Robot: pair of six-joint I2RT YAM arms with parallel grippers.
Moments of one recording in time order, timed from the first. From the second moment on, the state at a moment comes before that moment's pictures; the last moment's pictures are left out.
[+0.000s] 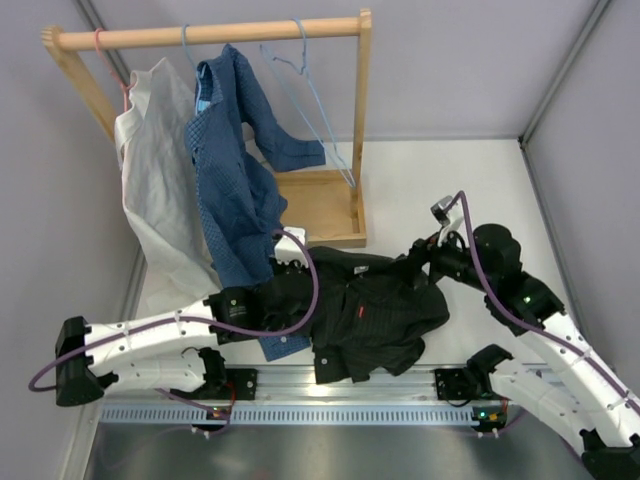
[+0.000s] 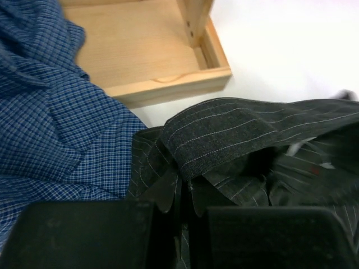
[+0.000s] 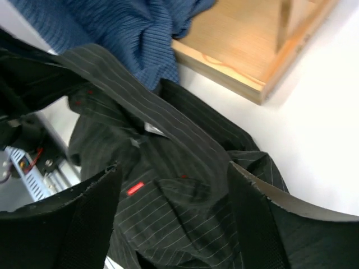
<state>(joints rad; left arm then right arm) -1.21 1.01 0.80 -0.33 -0.85 -0.61 0.54 0.71 0.78 -0.44 -0.28 0.24</state>
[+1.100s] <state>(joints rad) -1.21 0.94 0.90 -0.48 -0.61 -0.60 0.87 1.29 1.08 -0.27 -0.16 -0.11</state>
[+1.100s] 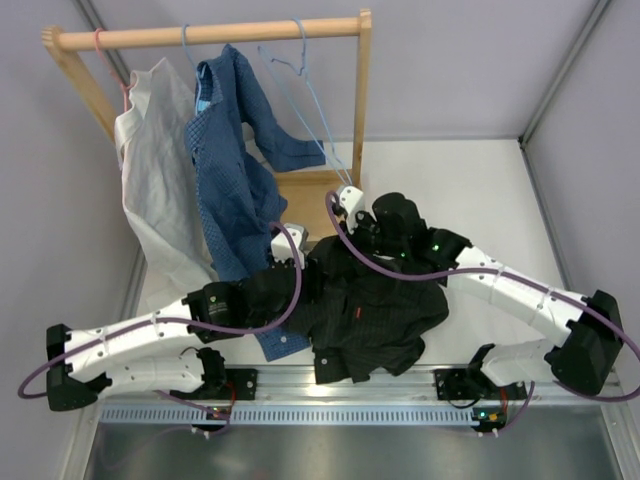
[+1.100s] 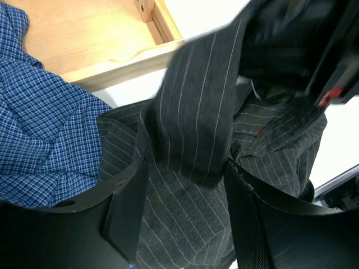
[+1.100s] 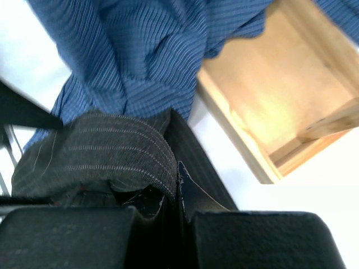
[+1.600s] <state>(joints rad) -1.26 1.01 0.94 -0.50 -0.73 -0.63 0.95 1.40 1.25 -0.39 0.09 0.05</state>
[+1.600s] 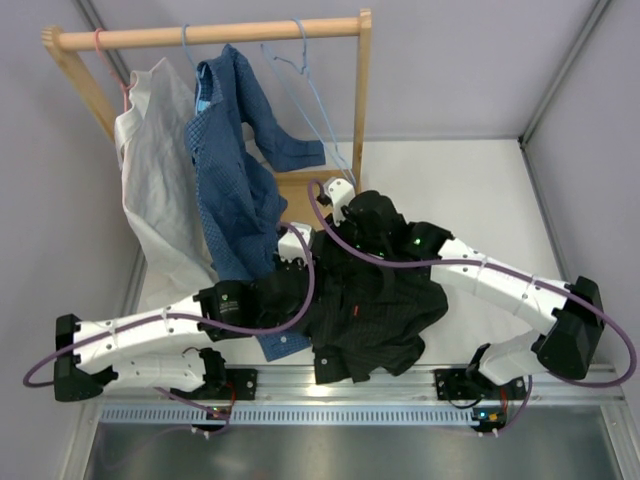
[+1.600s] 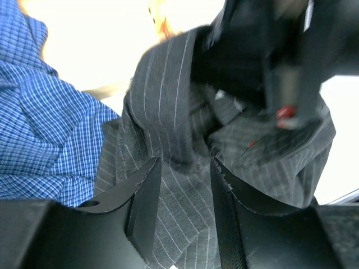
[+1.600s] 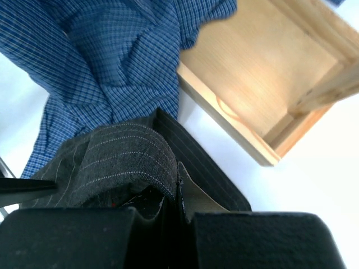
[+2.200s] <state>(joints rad) -1.26 1.16 1.02 -0.54 -0.86 -0.63 0.95 1.42 1.29 -0.46 0.12 0.14</state>
